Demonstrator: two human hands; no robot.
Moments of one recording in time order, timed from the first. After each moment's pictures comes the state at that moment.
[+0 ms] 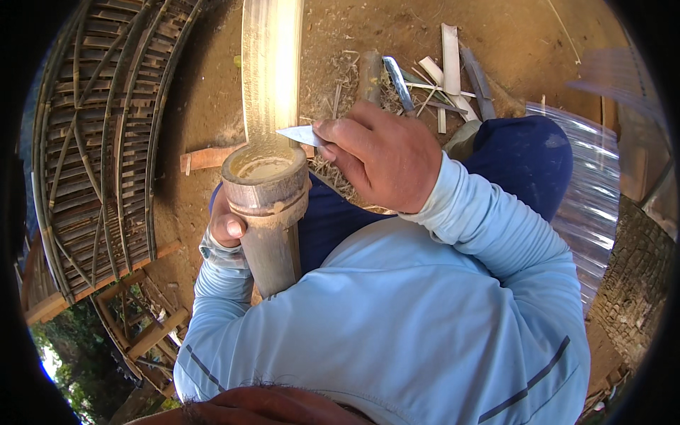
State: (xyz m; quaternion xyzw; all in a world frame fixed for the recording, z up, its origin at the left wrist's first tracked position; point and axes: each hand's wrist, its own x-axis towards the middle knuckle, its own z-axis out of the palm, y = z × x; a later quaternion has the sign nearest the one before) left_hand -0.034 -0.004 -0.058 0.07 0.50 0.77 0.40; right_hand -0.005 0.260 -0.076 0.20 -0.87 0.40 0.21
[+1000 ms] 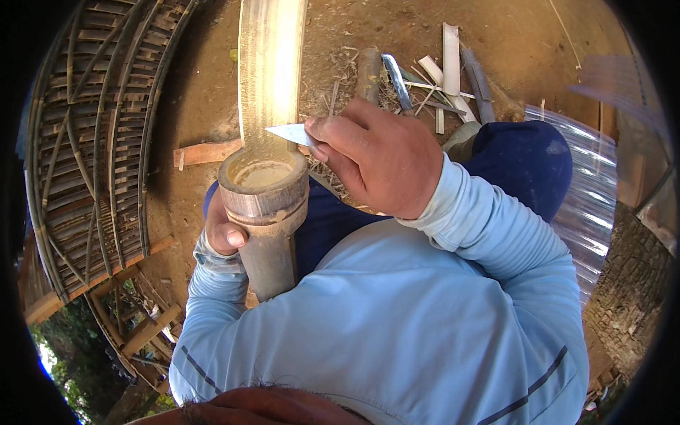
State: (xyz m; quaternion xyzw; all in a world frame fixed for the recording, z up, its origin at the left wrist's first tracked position) left_hand -0.034 0.001 -0.044 0.06 0.54 0.75 0.38; right_hand -0.016 0.256 -0.069 0.21 -0.87 0.40 0.20
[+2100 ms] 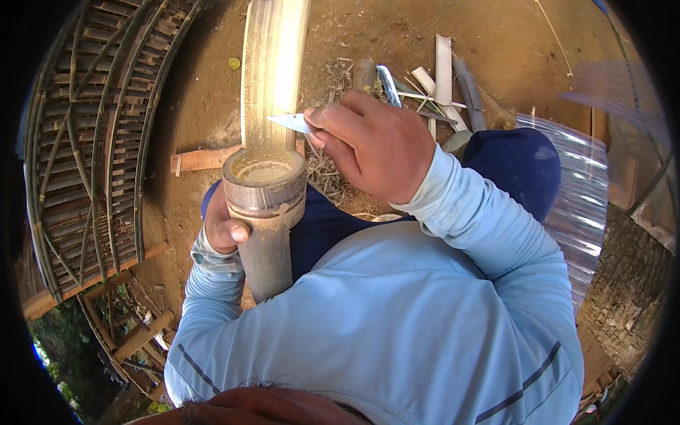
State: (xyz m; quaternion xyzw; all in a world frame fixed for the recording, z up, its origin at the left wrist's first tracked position) left_hand -0.032 -0.001 -0.044 0.09 0.56 0.74 0.37; right_hand -0.025 0.262 -0.067 0.21 -0.88 0.37 0.22
